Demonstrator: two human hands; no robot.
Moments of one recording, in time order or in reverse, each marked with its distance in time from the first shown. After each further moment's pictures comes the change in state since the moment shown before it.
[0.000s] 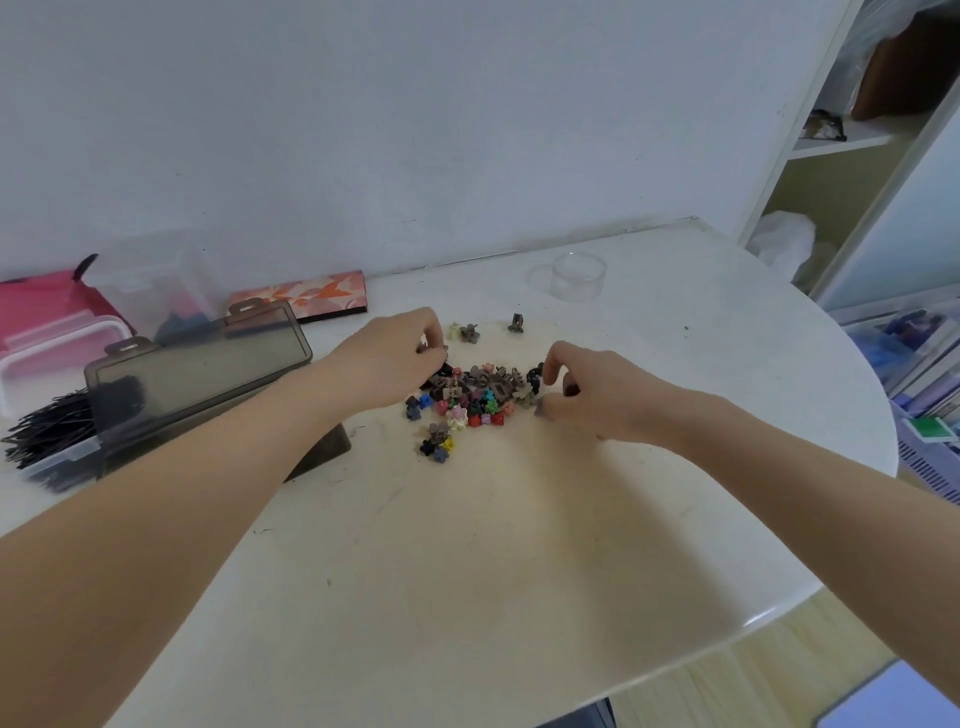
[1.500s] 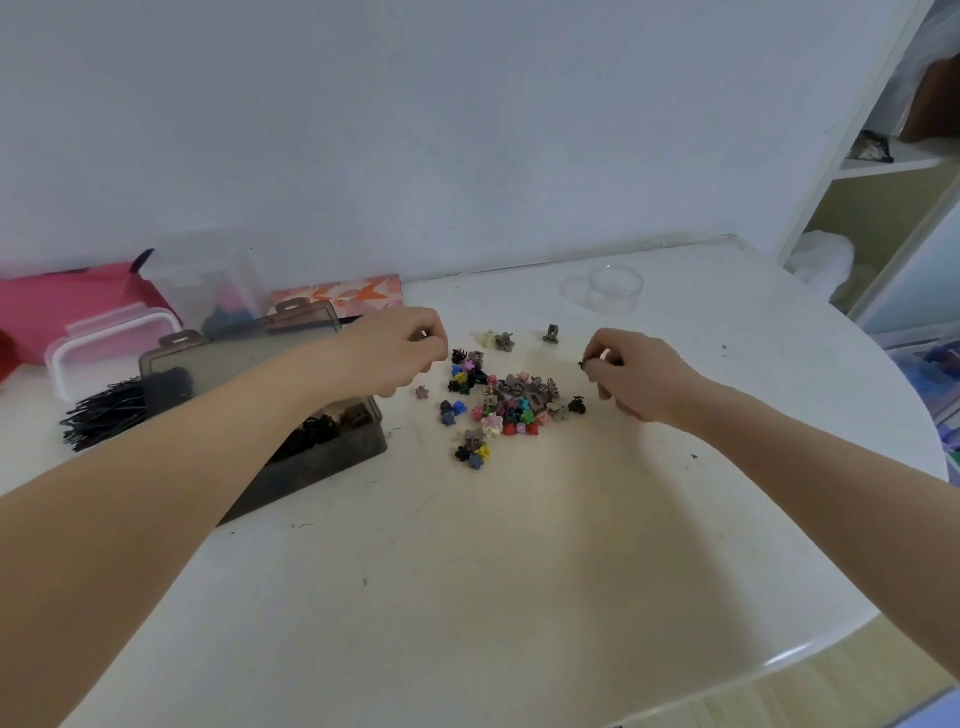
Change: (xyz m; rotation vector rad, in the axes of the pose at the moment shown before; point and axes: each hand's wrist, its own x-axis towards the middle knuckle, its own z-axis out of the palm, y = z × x) left_hand -0.015 -0.018 -0.031 -0.203 -0.048 -0.043; right_hand 0.037 0.008 -0.007 0.198 0.186 0.030
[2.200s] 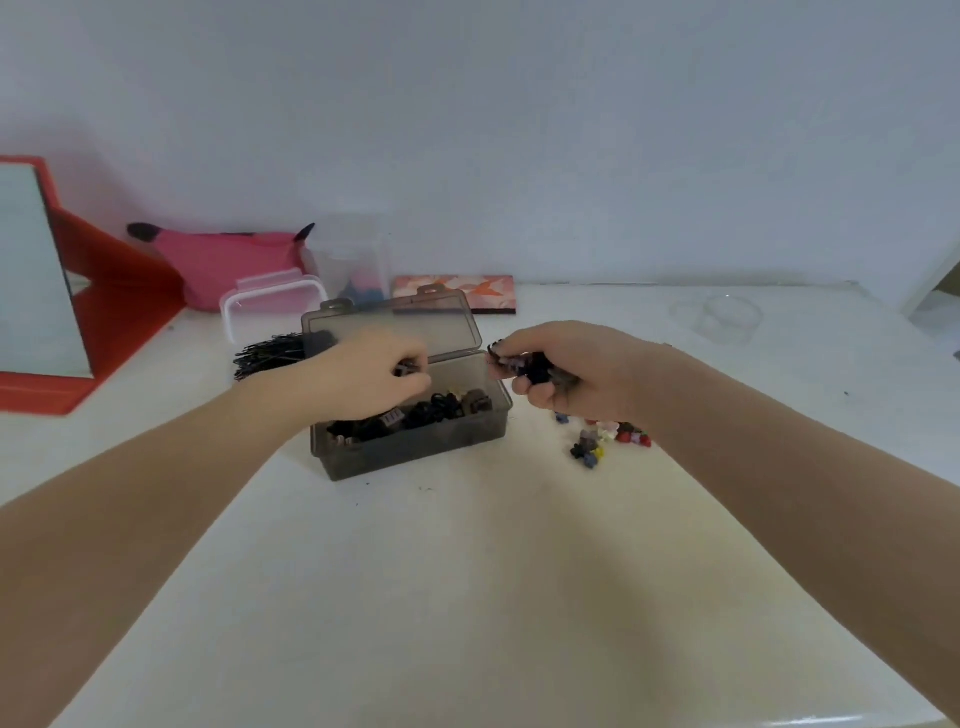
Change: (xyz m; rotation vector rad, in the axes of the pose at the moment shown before) left_hand -0.081 -0.114 -0.048 0.281 0.100 -0.003; right_hand -0.019 -0.173 0.092 0.698 -0.580 0.259
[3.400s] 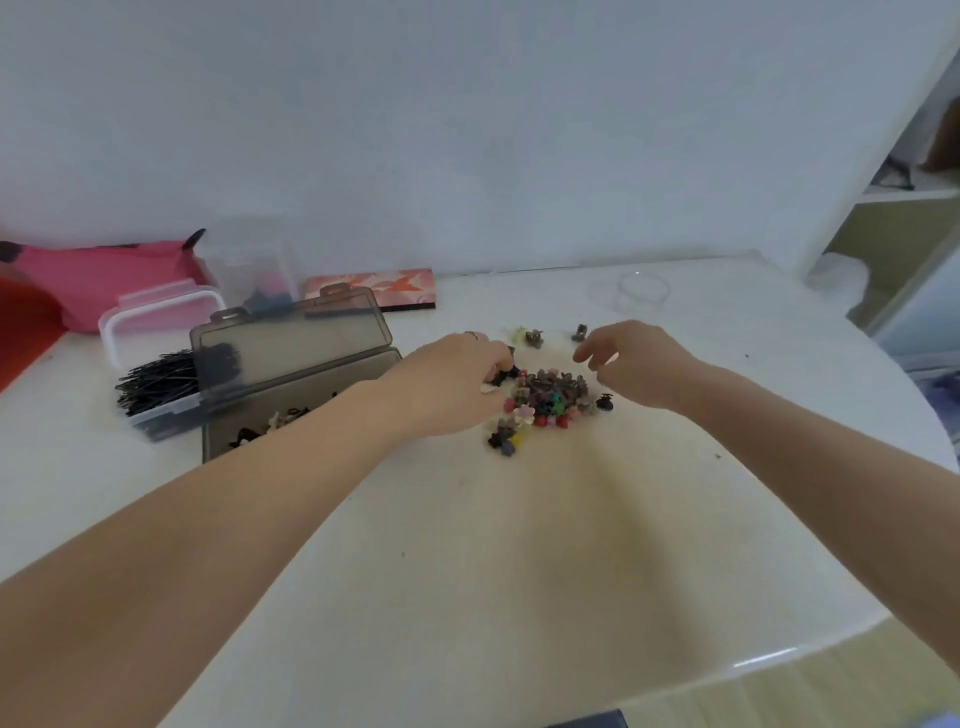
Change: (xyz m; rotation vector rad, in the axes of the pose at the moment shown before) left_hand 0.060 0.122 0.058 0.121 -0.013 0.250; right_hand -0.032 0.046 -0.141 -0.953 0.550 -0.197
